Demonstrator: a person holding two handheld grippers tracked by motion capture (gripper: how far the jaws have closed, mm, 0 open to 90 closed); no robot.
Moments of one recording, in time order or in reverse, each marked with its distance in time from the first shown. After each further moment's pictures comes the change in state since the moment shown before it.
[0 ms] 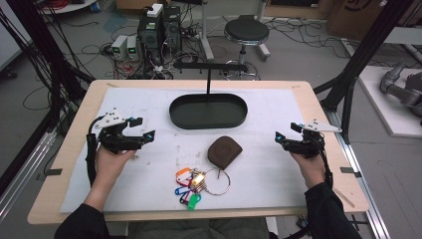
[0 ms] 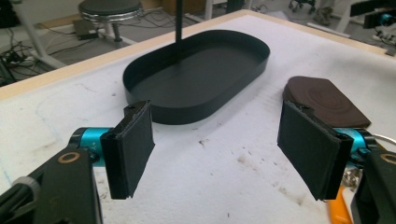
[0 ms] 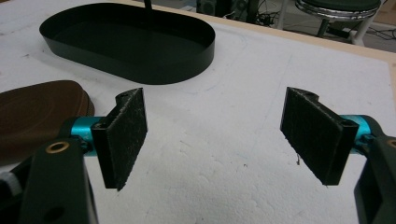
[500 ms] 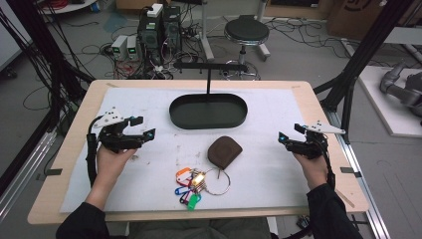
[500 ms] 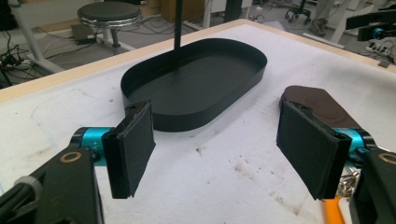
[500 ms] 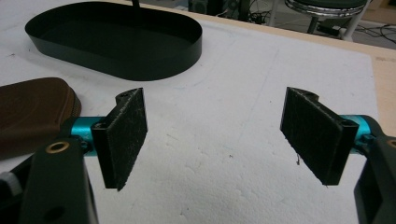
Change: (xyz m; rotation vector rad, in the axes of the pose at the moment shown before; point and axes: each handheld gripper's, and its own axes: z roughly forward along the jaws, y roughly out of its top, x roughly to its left) left arm -0.001 0.001 0.002 -0.030 -0.028 -0.015; right arm -0.007 -0.006 -0.004 -0.002 -0.023 0.017
